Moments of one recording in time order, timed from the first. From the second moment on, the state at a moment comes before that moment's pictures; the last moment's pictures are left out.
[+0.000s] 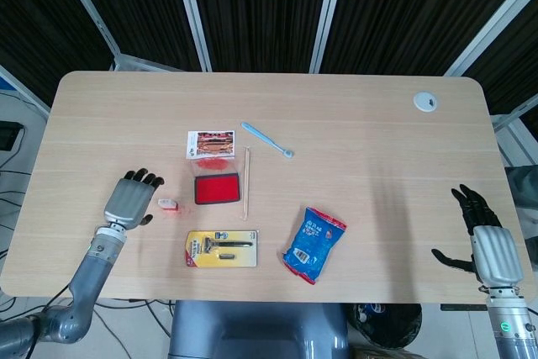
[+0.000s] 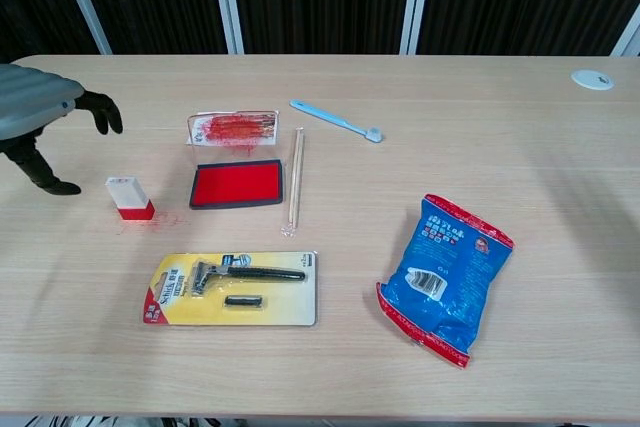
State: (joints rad) left arm -0.52 -1.47 -0.18 -1.55 1.10 1.02 0.72; right arm 0.10 -1.17 0.09 -1.62 -1.49 1.47 0.14
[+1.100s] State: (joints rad) left arm -0.63 -1.64 -0.13 -1.35 0.99 1.00 0.77; right arm 0.10 -1.16 0.09 -1.63 -1.49 1.47 0.16
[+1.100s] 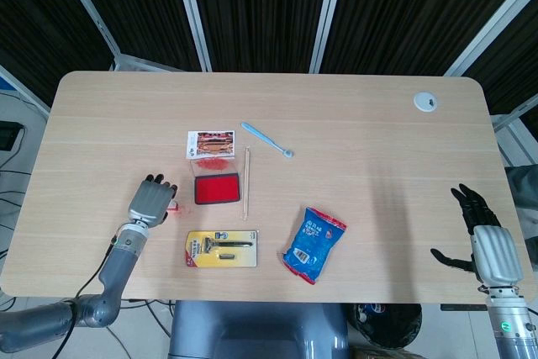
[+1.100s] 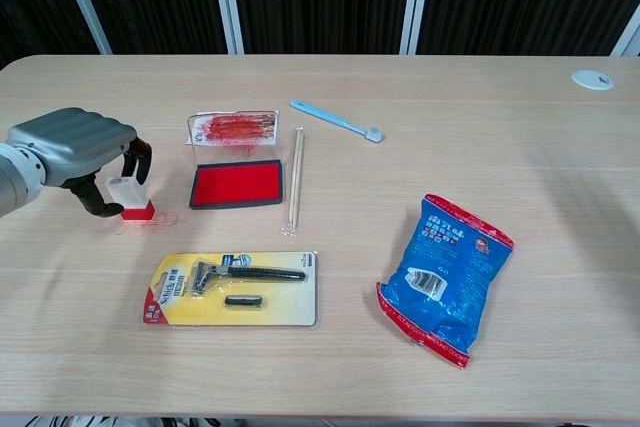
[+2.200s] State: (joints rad) left arm -0.63 -1.67 -0.10 -1.31 1.01 1.05 0.73; right arm 0.10 -1.16 0.09 -1.63 -1.49 1.47 0.16
